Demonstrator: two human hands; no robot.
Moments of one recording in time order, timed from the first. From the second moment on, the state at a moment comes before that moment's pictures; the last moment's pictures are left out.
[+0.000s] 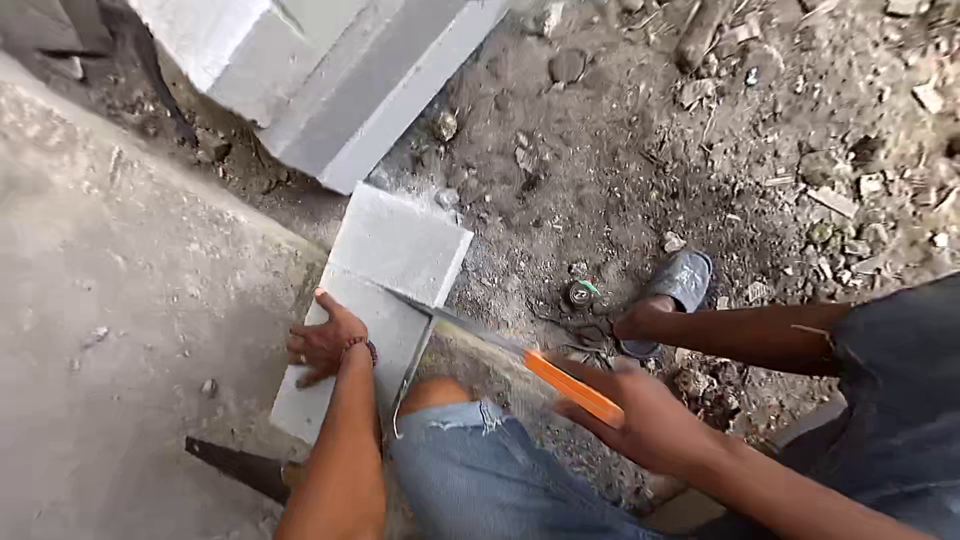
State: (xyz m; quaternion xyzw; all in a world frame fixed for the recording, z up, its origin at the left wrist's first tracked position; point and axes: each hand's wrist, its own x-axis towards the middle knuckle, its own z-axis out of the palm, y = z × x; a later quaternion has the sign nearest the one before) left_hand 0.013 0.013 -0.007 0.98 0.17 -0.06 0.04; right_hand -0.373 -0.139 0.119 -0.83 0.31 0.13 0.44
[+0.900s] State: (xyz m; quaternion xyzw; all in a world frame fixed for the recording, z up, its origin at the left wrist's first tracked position) left_hand 0.015 0.013 -0.011 0.98 0.18 -0.04 0.05; right_hand -0.439 -0.150 0.133 -0.84 0.31 0.11 0.44
